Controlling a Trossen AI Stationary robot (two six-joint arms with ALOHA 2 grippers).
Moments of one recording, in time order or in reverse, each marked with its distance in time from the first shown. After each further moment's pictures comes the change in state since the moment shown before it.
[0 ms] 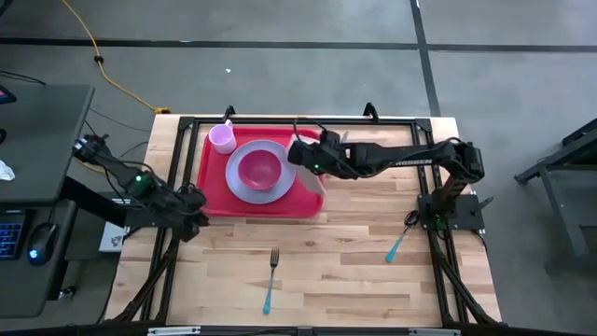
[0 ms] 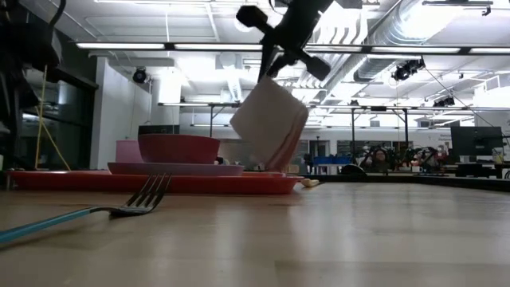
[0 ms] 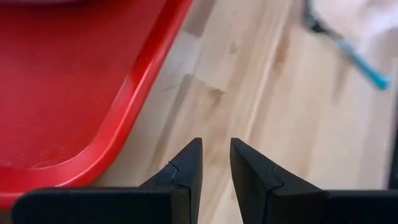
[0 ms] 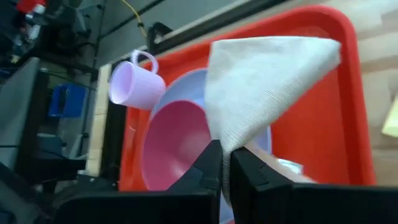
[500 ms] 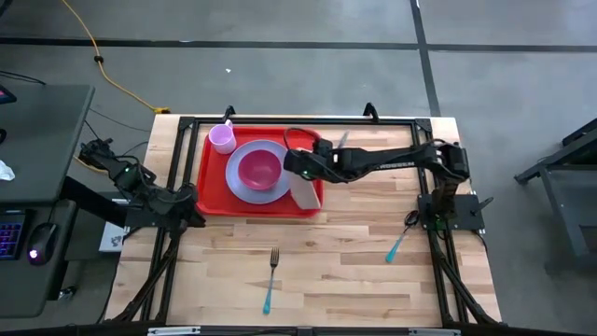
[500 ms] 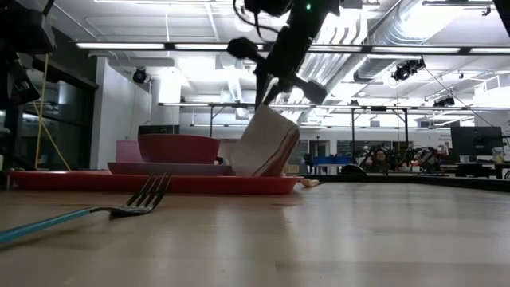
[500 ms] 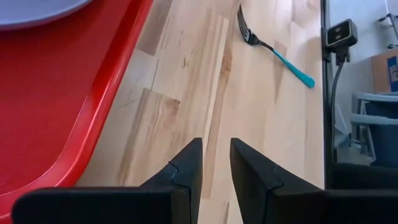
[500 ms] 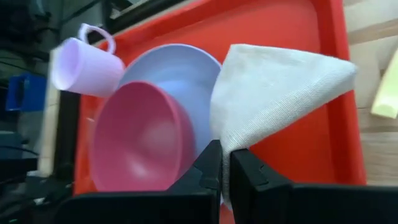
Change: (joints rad) left arm 0.000 -0.211 0.001 -0.009 0.061 0.086; right arm -0.017 0.114 0.000 -0.013 -0.047 0.042
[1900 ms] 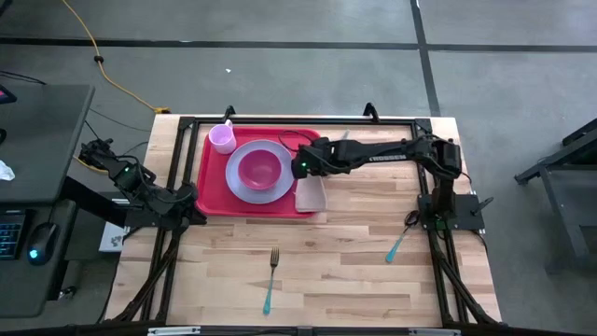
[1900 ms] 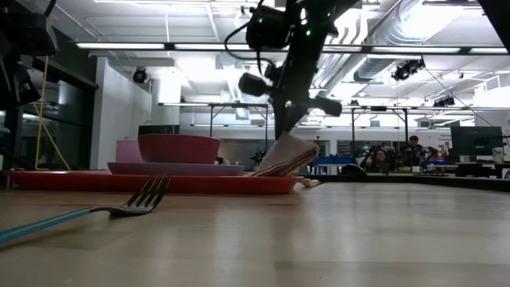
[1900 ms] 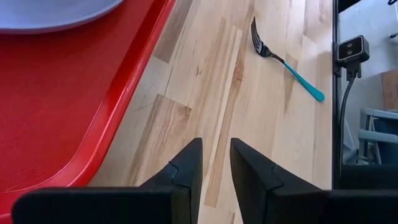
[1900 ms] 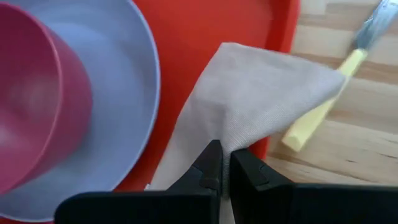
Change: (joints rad) left arm 0.000 0.000 0.001 -0.012 -0.059 -0.046; right arm -0.083 0.057 0.001 -0.176 -0.127 -0.377
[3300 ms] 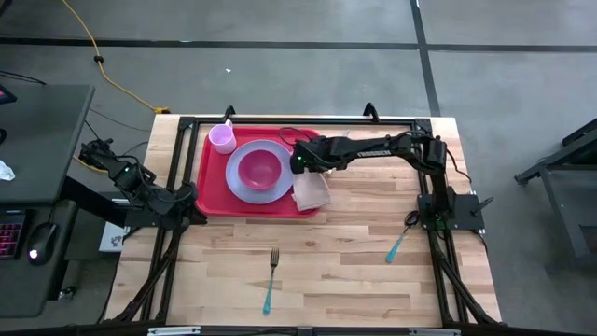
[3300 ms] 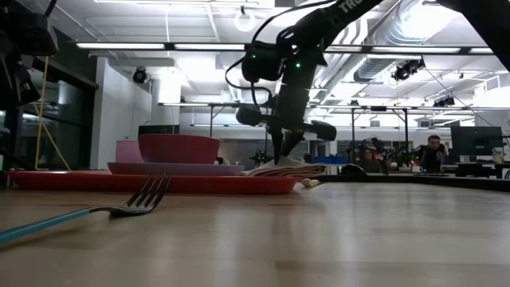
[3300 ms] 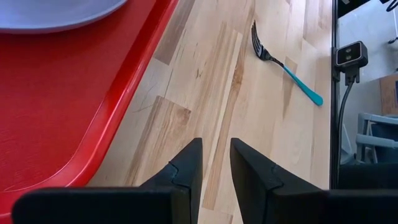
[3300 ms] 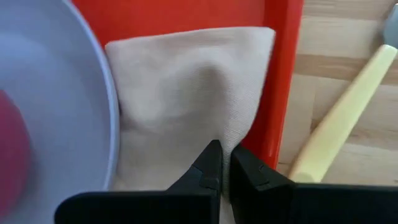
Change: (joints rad) left arm 0.000 0.000 0.000 0.004 -0.001 -0.019; right arm -0.088 0.115 0.000 0.075 -0.053 0.013
